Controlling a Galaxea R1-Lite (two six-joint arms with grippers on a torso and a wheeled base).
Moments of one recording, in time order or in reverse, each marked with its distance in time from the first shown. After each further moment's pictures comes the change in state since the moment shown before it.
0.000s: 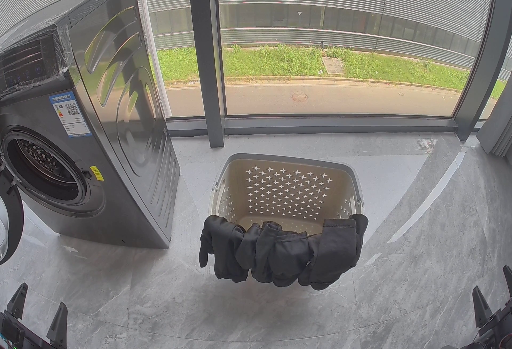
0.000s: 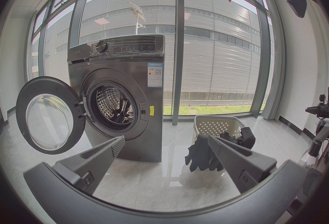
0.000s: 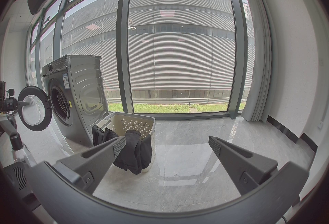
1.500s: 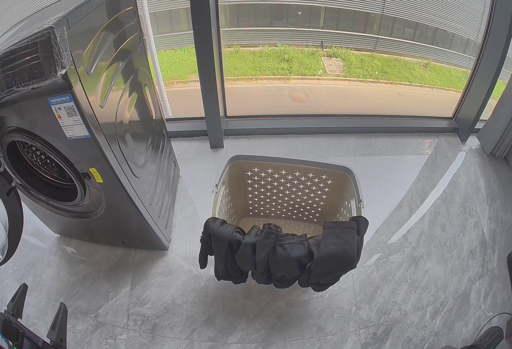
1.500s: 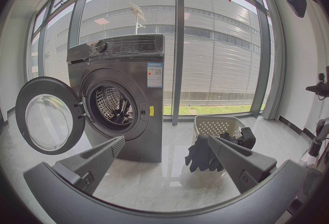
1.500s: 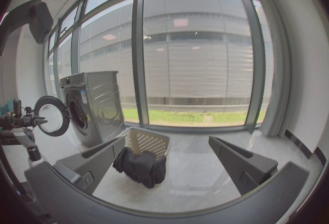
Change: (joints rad) left arm 0.000 0.000 0.000 0.000 0.000 0.001; right arm 0.072 0.161 -0.269 -0.023 0.059 -0.016
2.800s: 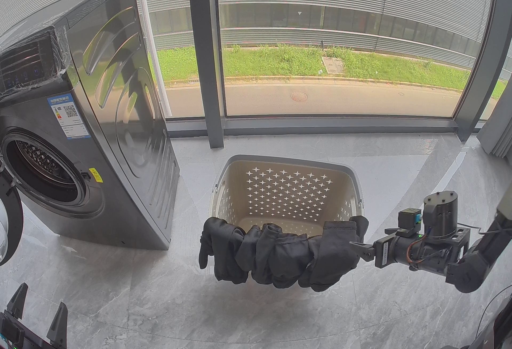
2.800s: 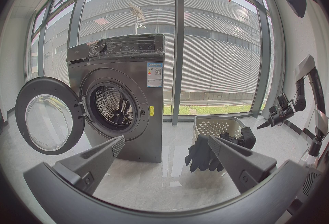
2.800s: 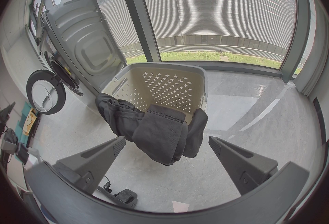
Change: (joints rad) left arm 0.000 0.000 0.000 0.000 0.000 0.001; right arm 0.320 1.687 -0.037 -0.985 -0.082 0.154
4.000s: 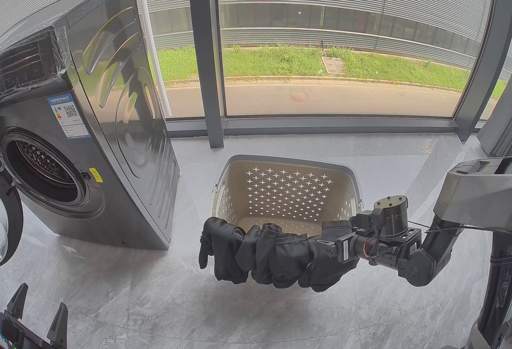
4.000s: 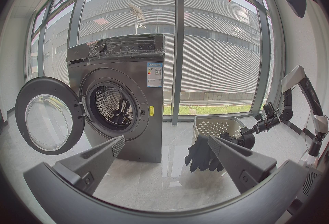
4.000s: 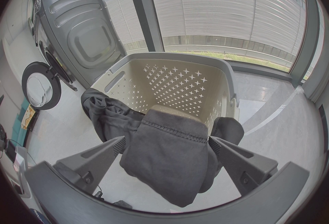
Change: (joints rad) left arm -0.001 0.000 0.000 0.000 -0.001 0.001; right arm 0.049 0.356 -0.263 -0.075 -0.020 -0.020
